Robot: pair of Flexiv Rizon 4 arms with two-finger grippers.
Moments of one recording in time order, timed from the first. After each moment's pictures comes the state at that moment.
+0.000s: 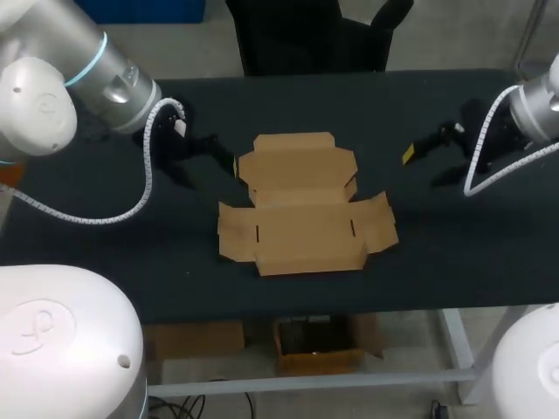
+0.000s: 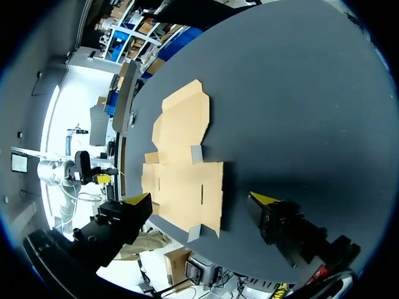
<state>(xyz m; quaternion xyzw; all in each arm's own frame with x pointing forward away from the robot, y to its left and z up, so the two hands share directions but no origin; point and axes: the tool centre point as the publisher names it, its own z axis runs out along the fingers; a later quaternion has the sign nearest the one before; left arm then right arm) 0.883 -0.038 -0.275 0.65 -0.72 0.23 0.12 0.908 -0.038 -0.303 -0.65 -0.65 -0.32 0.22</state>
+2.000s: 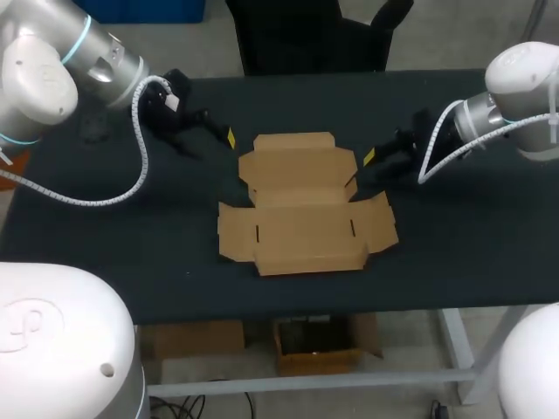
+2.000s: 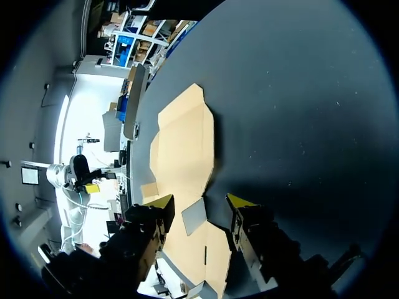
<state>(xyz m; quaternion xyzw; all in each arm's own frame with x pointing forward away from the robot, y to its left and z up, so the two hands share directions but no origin) 0.962 -0.034 -0.274 0.58 -0.74 0.29 0.16 0.995 0.032 -0.380 -0.64 -0.62 -0.36 0.27</state>
